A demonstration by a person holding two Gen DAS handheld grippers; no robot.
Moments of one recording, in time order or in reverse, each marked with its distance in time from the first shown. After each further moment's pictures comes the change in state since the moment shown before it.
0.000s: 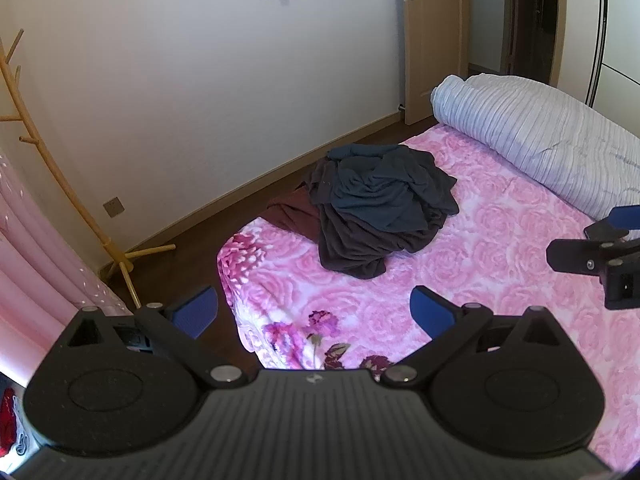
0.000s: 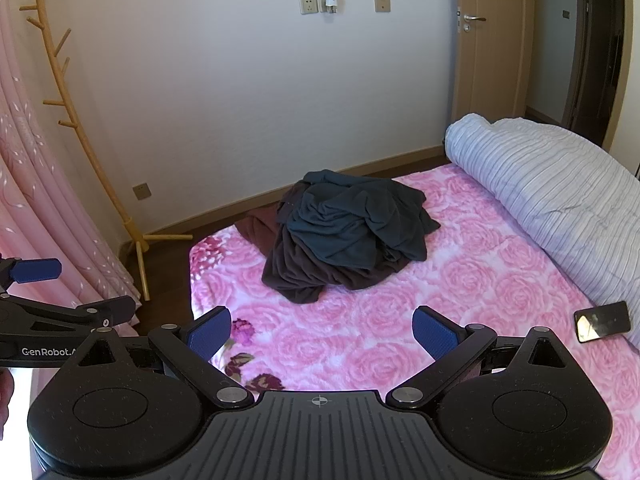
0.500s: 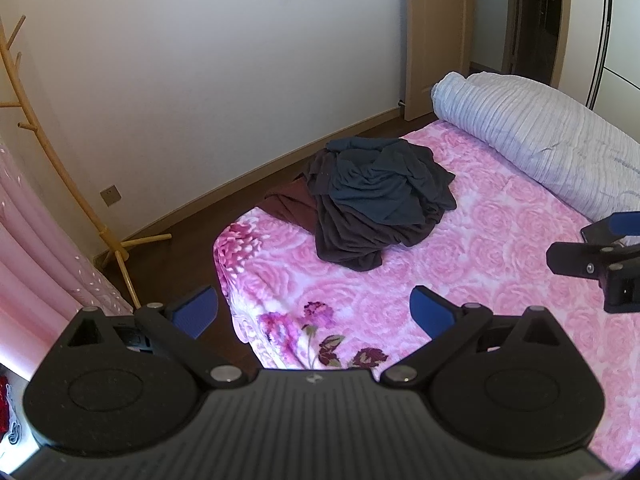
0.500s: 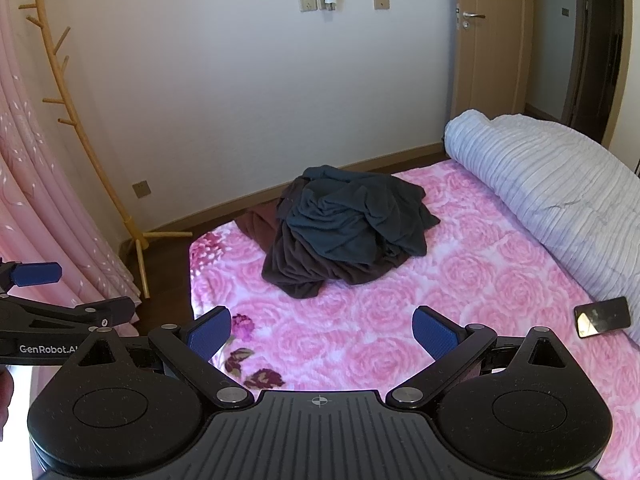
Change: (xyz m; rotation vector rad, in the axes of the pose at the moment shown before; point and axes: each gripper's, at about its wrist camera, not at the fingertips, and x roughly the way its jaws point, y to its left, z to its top) left arm 0.003 -0.002 -0.018 -0.024 0.001 -0.022; right arm 0.004 0.007 -0.009 0.003 0.000 -0.004
